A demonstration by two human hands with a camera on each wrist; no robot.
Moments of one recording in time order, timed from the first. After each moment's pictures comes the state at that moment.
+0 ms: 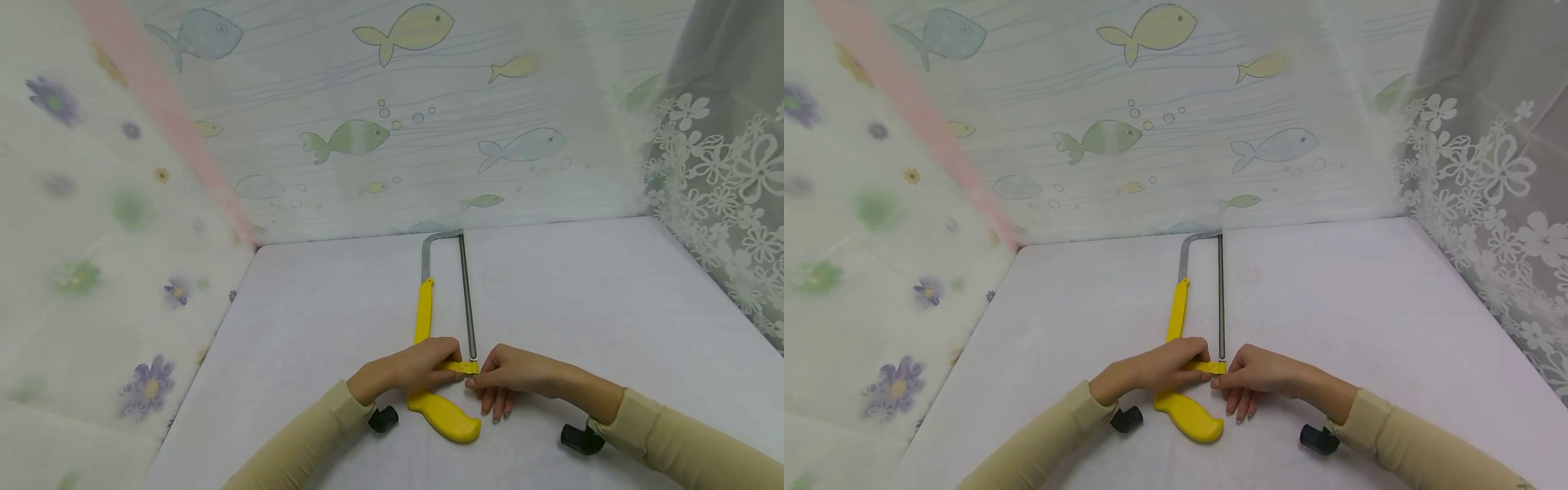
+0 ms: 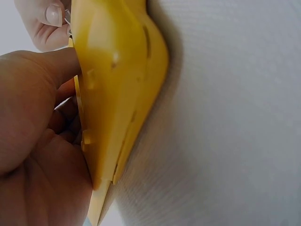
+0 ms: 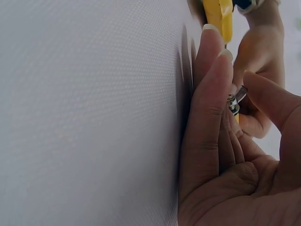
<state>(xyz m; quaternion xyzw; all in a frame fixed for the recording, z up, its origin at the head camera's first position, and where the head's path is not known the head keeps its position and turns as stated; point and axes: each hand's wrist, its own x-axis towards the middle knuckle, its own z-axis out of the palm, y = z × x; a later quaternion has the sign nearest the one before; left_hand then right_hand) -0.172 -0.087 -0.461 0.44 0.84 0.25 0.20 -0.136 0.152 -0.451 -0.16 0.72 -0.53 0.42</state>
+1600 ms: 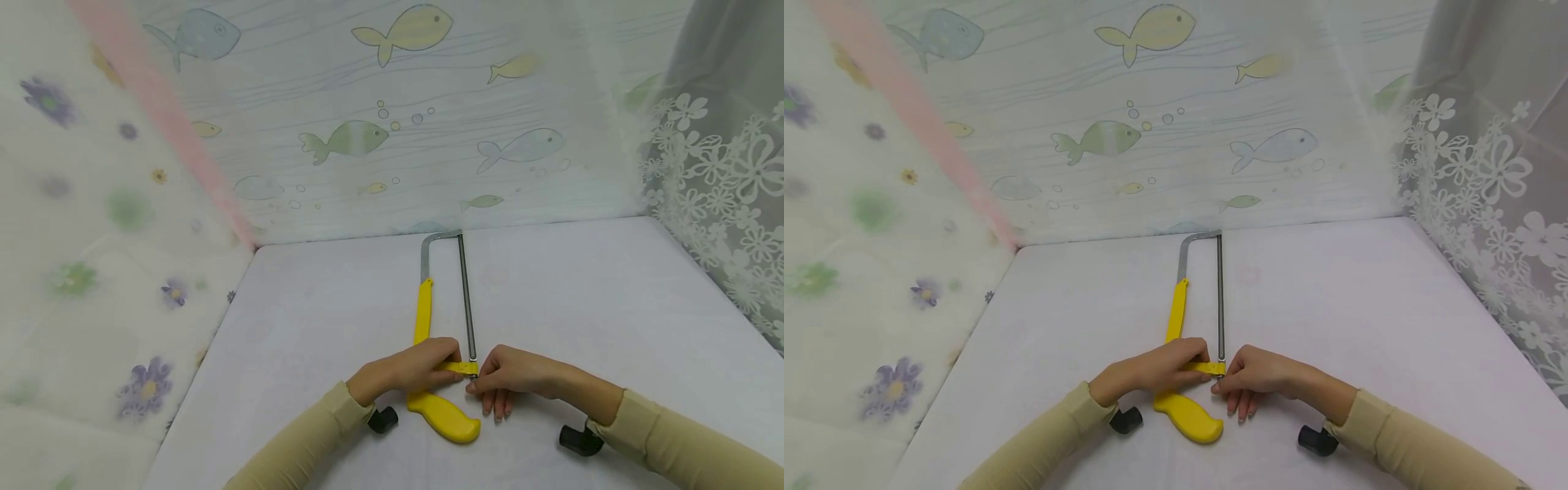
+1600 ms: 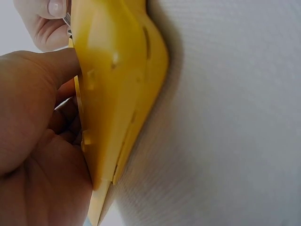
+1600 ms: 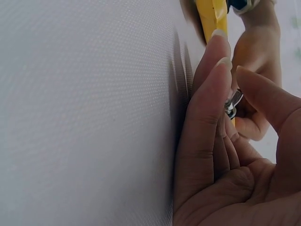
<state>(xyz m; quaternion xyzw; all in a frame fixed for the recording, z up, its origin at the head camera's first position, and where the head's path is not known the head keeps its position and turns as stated) -0.172 -0.086 -0.461 0.44 0.84 0.25 0.20 -0.135 0.151 -0.451 -0.17 0.73 -0.52 0.41</state>
